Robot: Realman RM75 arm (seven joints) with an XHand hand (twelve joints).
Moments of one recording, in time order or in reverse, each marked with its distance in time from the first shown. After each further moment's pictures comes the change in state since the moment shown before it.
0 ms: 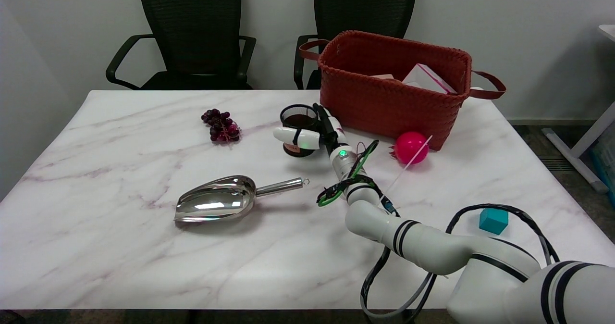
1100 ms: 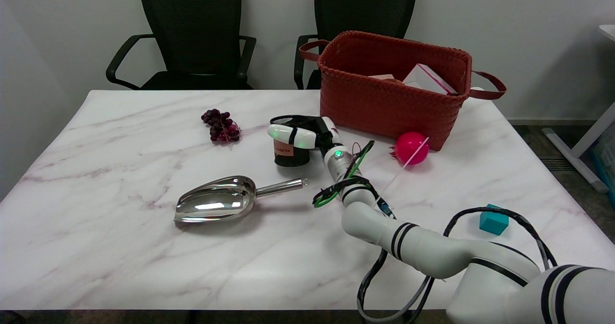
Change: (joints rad) arm -0.017 -0.008 0.007 0.049 0.001 -0.006 -0.001
